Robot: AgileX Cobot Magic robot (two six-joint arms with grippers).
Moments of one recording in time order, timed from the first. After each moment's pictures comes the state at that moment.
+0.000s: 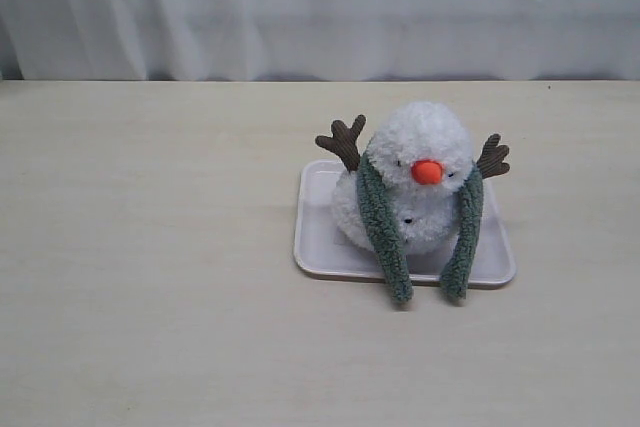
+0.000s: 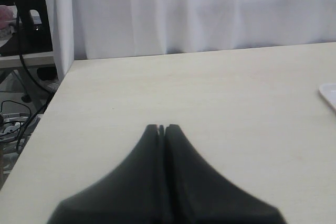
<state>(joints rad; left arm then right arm) -0.05 0.00 0.00 -0.01 0.29 0.08 0.08 0.00 0.00 -0.11 0.35 0.28</state>
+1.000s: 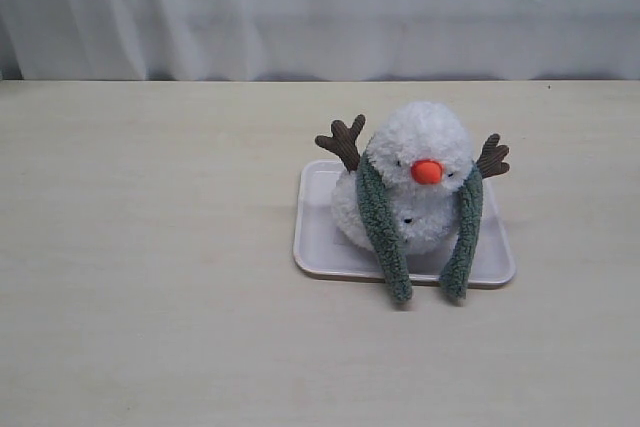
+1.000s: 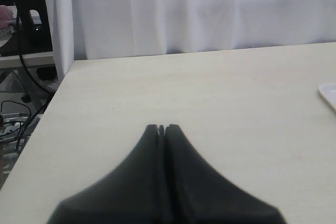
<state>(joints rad) -0.05 0.00 0.00 -0.01 0.29 0.08 0.08 0.00 0.00 -0.33 0.35 0.28</state>
